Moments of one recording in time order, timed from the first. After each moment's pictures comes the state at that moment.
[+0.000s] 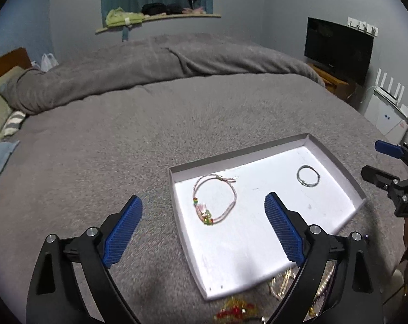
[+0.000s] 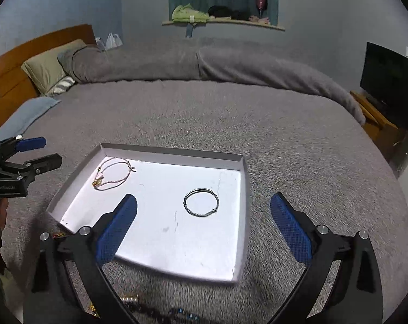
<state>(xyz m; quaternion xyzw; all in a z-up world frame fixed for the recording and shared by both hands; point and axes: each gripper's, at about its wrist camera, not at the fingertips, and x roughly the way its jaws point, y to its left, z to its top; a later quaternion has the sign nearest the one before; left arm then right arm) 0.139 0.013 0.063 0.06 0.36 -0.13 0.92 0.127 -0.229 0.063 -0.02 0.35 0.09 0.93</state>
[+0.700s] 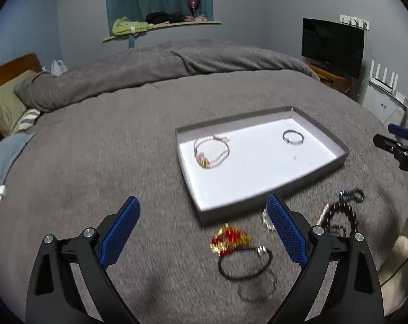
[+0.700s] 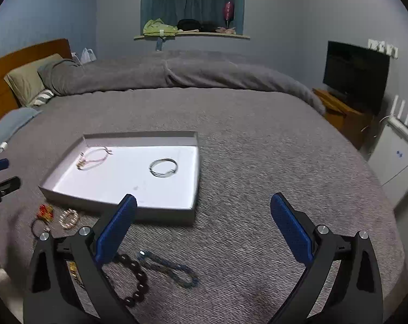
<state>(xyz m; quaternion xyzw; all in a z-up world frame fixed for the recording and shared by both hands) 0.040 0.024 0.038 0.07 0.34 -0.12 0.93 0.035 -0.268 0.050 -0.02 0.31 0.00 0.95</state>
